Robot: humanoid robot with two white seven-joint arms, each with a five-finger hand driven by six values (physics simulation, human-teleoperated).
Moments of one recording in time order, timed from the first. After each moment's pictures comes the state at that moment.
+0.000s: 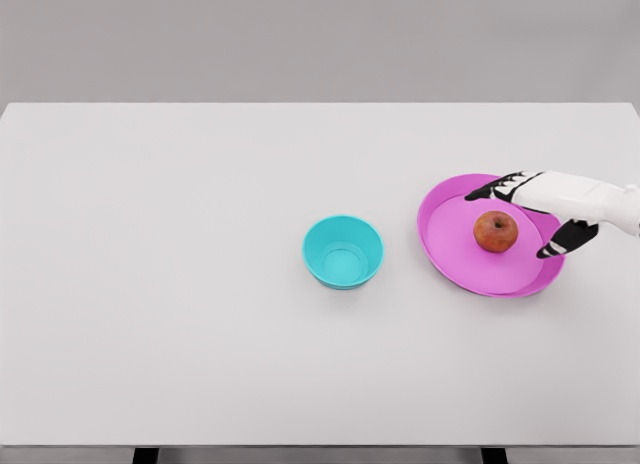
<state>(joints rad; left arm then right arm) 0.06 0.00 -0.31 -0.14 0.36 0.01 0.26 -0.44 -0.99 0.50 -1.60 0.17 -0.37 0.61</state>
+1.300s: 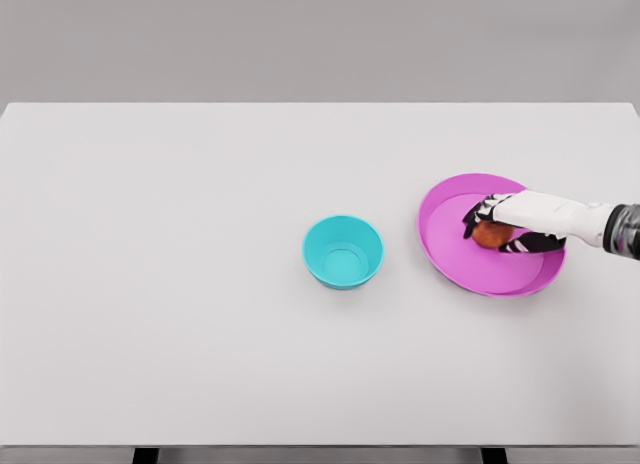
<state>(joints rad) 0.06 0.00 -0.31 -0.14 0.36 0.01 0.26 -0.44 -0.81 0.49 -1.37 0.32 -0.48 0.61</state>
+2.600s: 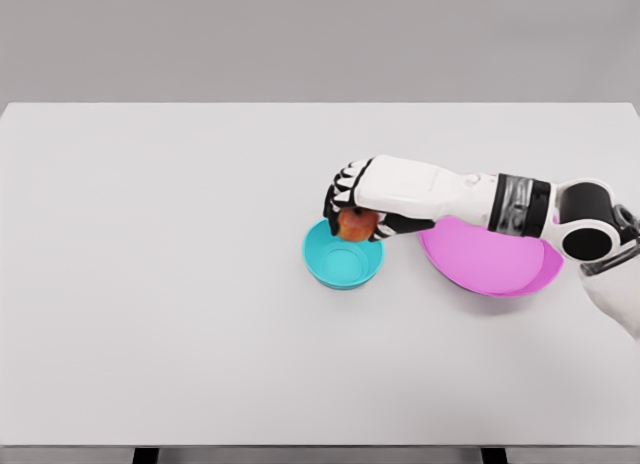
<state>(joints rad) 0.06 0.00 -0.31 -0.14 0.36 0.01 0.26 -0.55 -0.58 0.55 -1.70 0.26 -0.49 0.61</state>
